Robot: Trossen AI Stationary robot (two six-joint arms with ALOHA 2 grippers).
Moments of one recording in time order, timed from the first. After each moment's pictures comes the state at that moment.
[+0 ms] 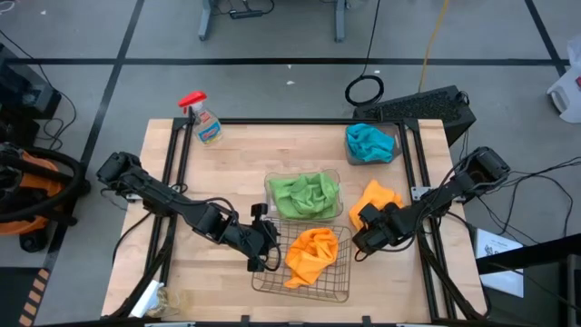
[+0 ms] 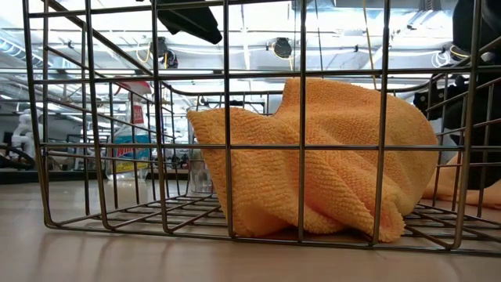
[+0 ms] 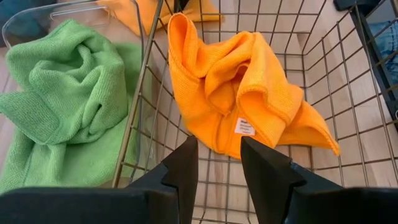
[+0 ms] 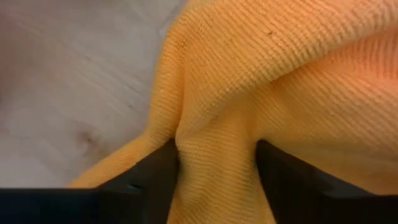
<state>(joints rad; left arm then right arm) -0.45 1.58 1.20 -0.46 -0.32 -0.26 0.53 1.47 0.63 -0.70 0.28 1.38</state>
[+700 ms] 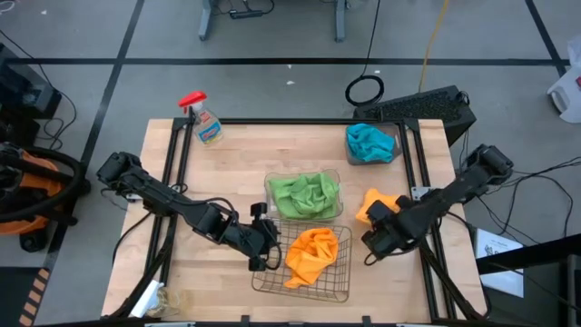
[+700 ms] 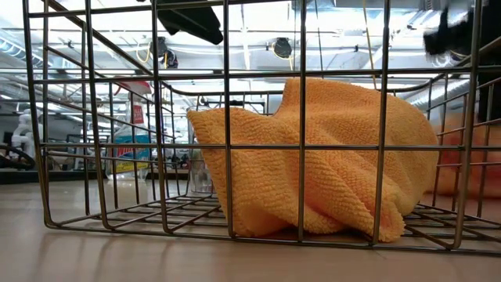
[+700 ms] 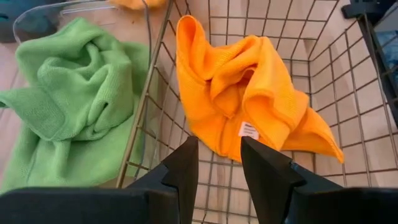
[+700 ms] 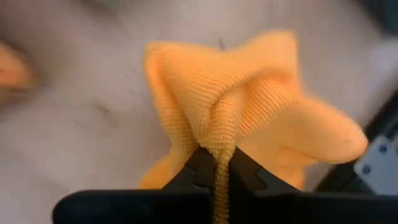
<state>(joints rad) -0.45 1.58 1.20 -0.45 -0.35 -0.29 0.61 1.40 0.93 -1.22 0.31 1.42</state>
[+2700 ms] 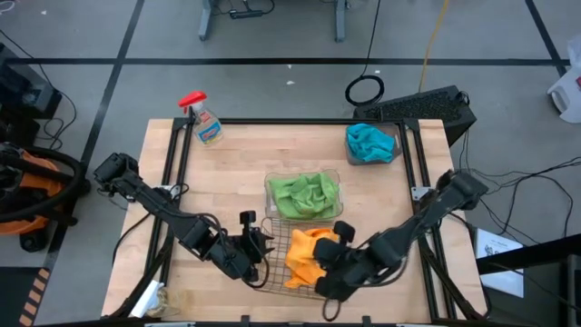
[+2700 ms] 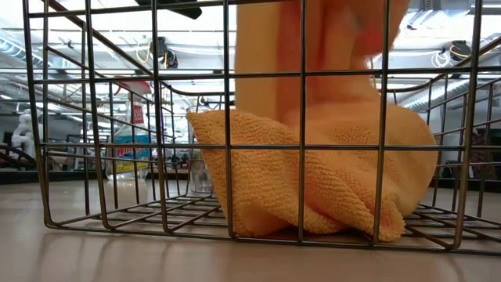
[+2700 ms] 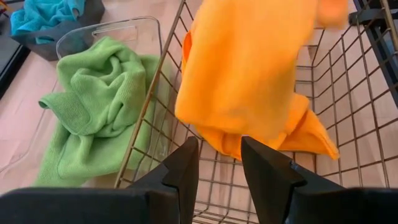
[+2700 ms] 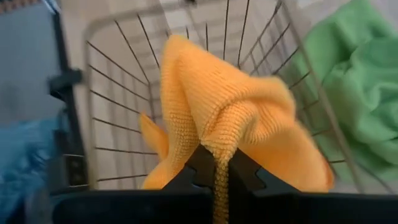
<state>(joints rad) -0.59 1.57 1.20 -0.49 -0.57 -0.36 0.62 1.82 1.71 -0.98 0.47 0.89</state>
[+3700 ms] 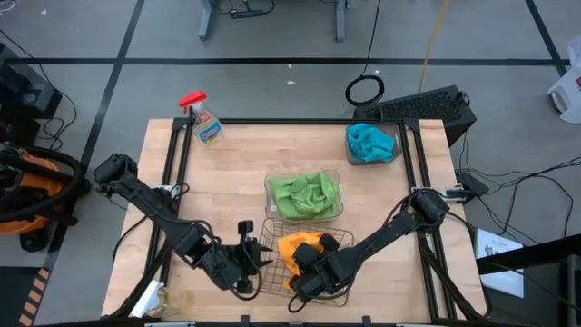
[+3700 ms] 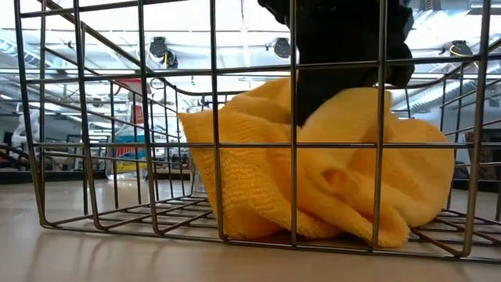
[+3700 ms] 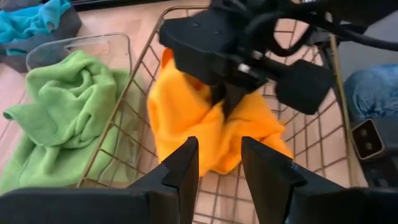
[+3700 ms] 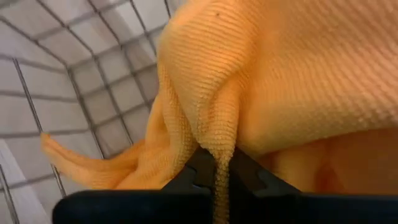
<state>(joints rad) -0.66 1.57 1.20 -0.42 -0.57 -0.39 0.55 2.15 1.71 -0.89 0.42 1.17</state>
